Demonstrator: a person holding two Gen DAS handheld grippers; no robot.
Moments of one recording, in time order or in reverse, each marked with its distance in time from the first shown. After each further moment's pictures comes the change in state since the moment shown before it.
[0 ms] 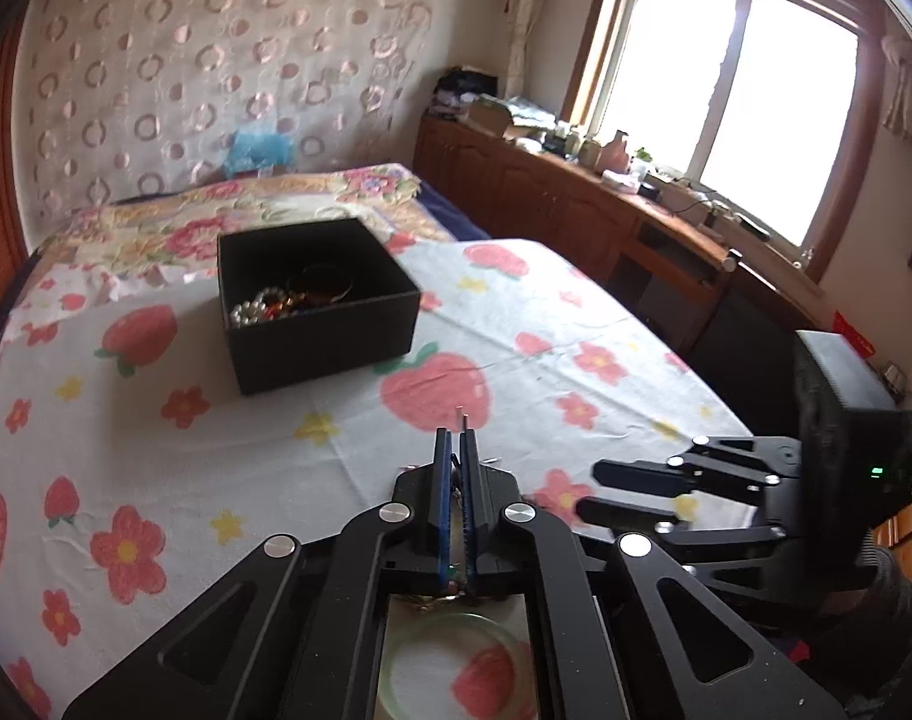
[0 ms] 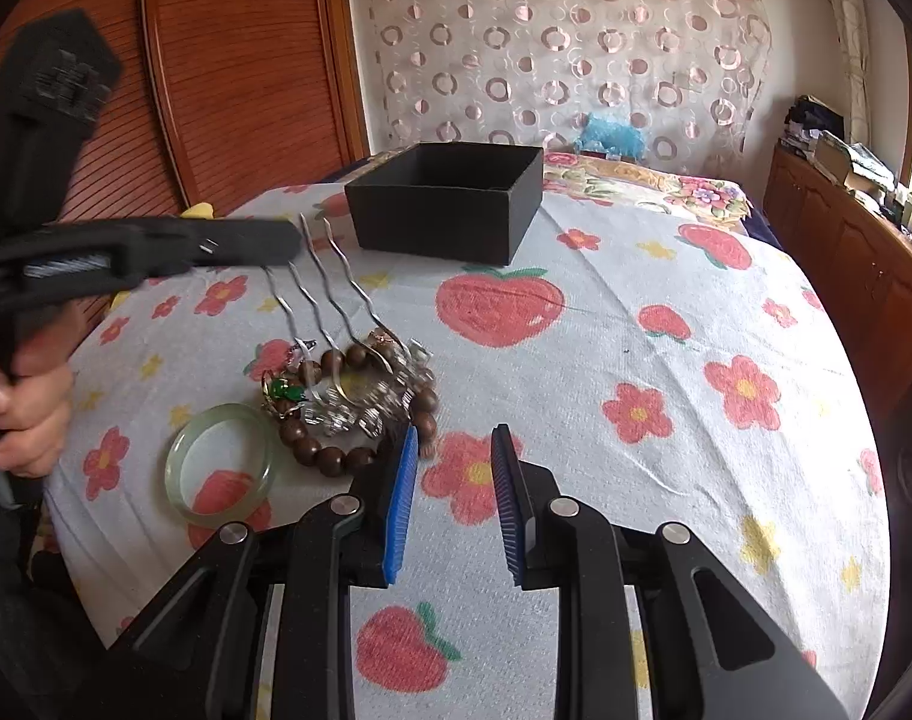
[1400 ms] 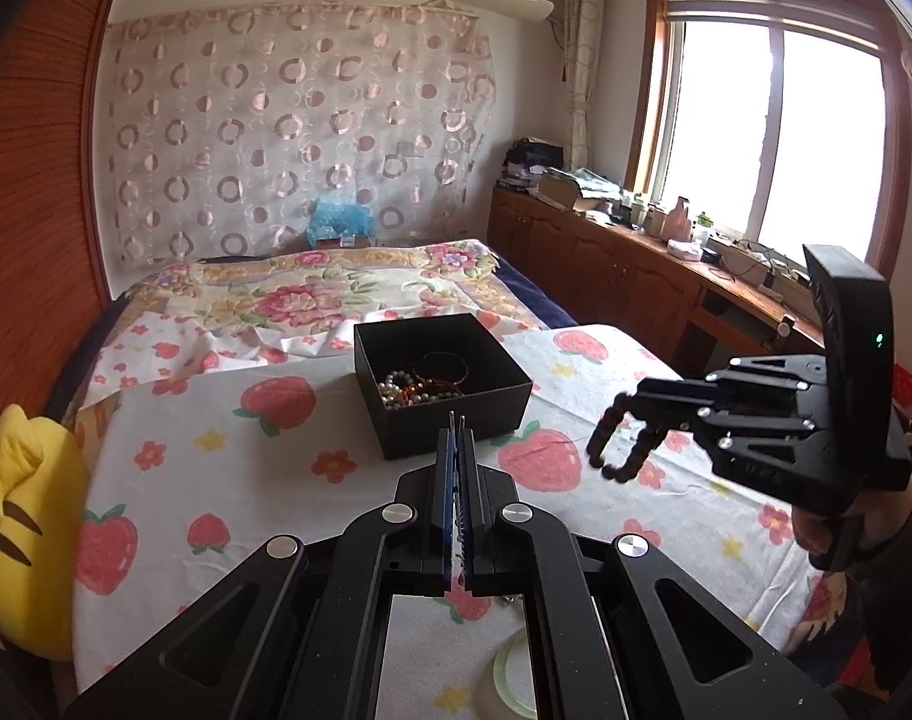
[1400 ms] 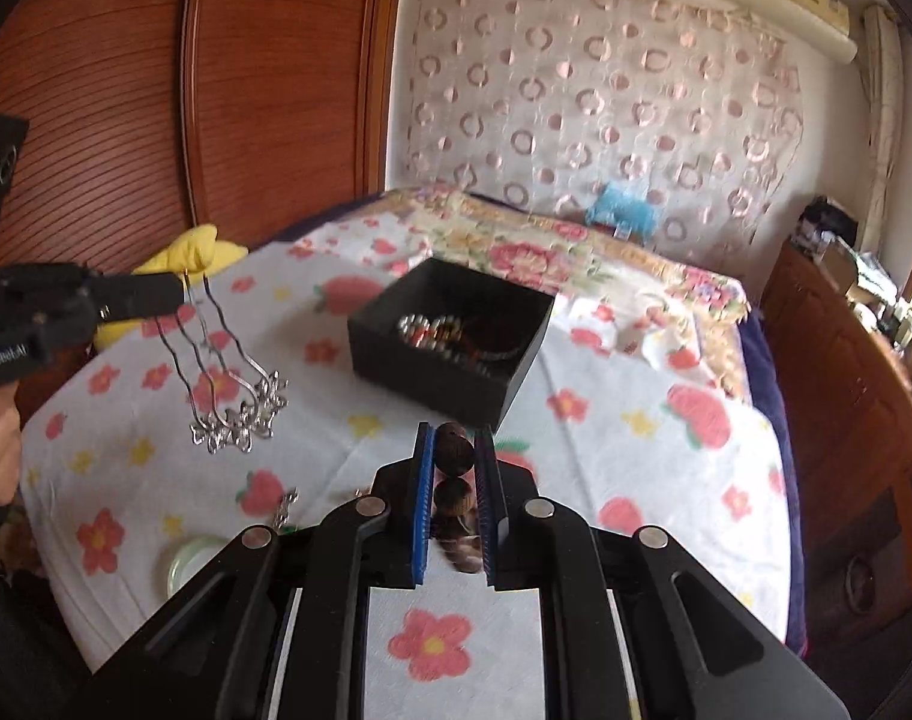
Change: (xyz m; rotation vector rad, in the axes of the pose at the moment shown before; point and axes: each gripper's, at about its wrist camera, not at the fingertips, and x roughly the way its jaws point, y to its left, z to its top) left arm -0.064 0.036 0.018 -0.023 -0.163 0.194; right arm -0.011 0.011 0.099 -0.182 -0.089 -0.057
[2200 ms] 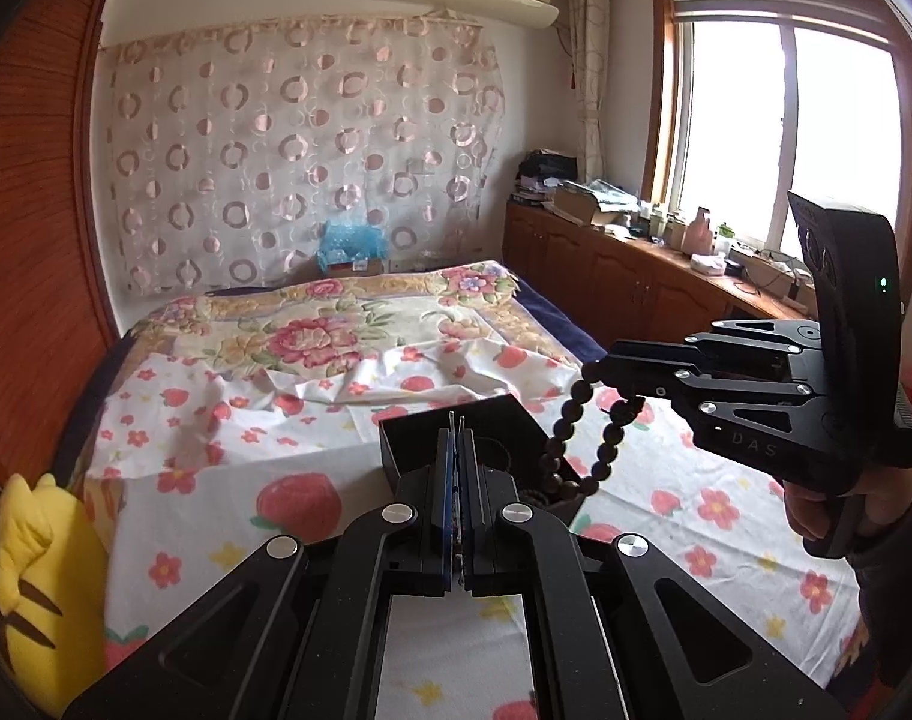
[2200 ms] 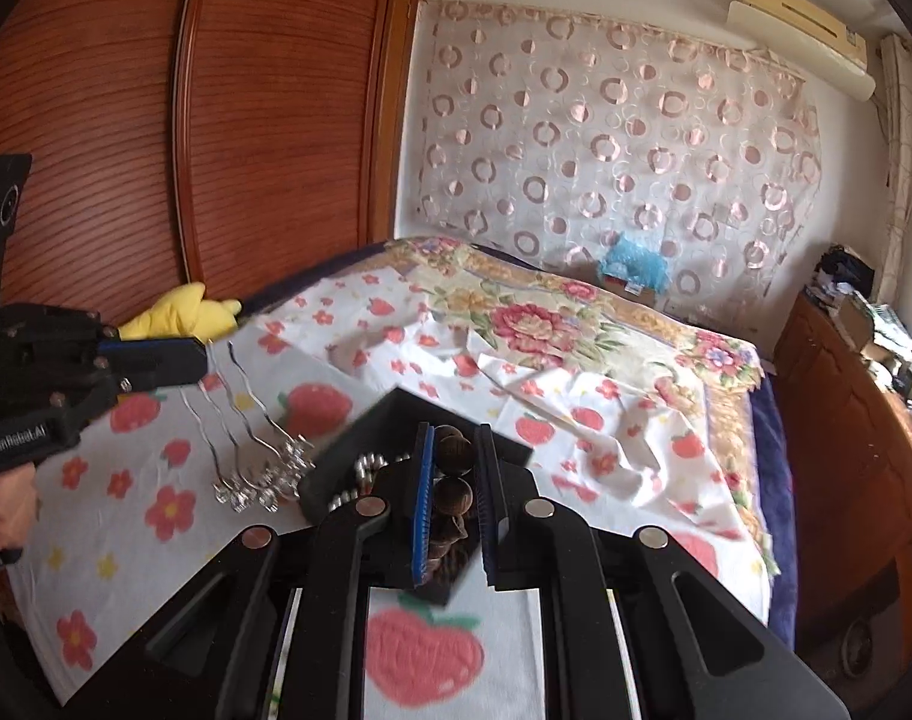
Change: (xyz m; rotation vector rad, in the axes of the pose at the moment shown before) left arm 0.055 0.020 0.076 0.037 -0.020 0.042; right arm 0.048 -0.040 0.097 -0.035 -0.092 0.048
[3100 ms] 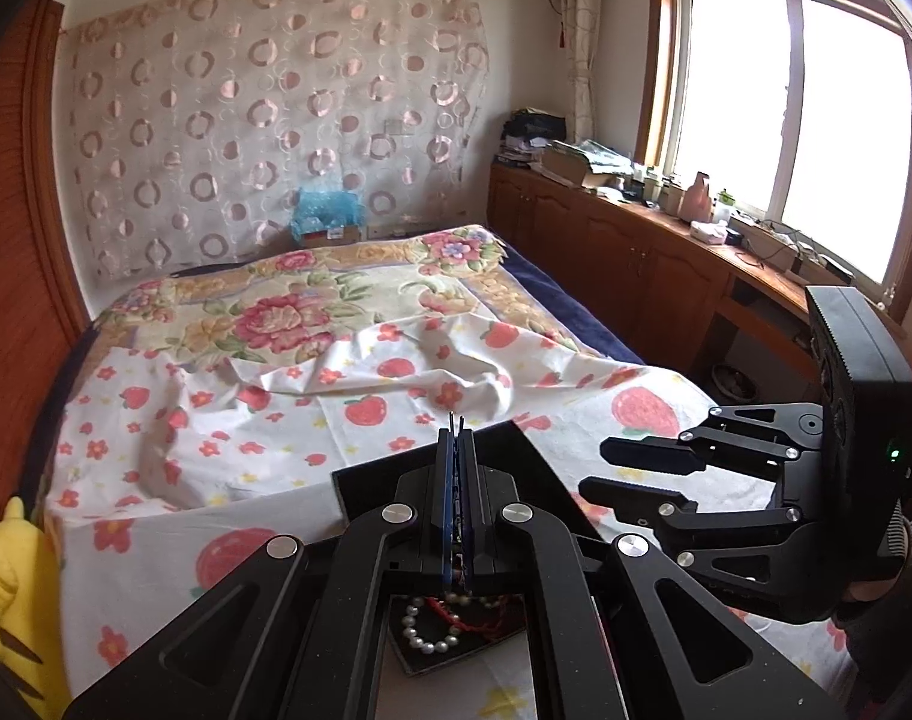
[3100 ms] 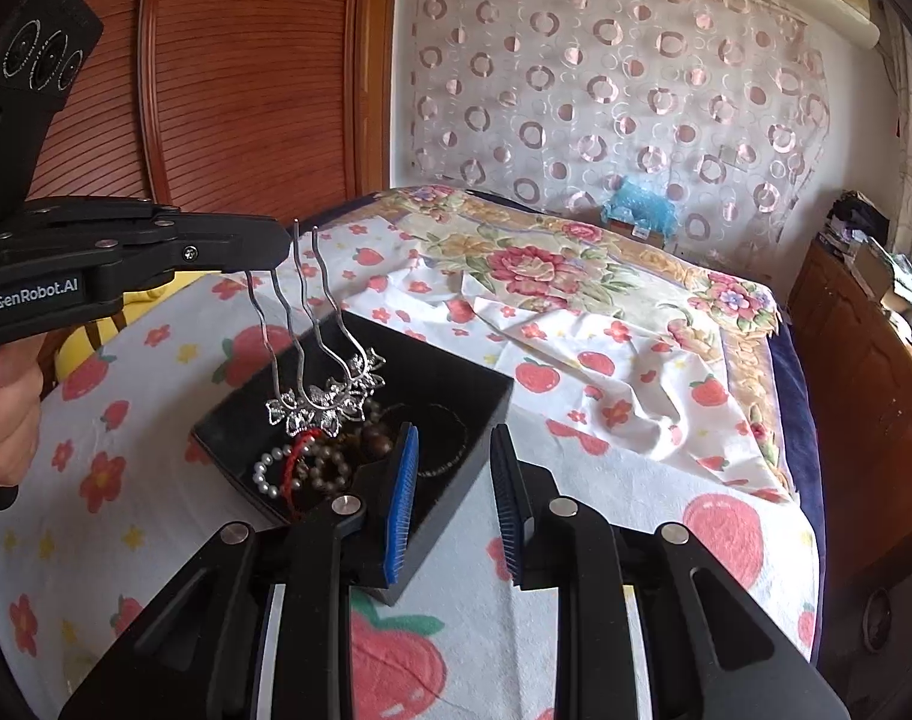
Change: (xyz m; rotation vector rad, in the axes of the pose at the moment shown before) left arm 0.096 -0.008 0.028 0.018 0.101 -0.057; right arm 0.068 -0.031 -0.044 0.052 0.115 0.012
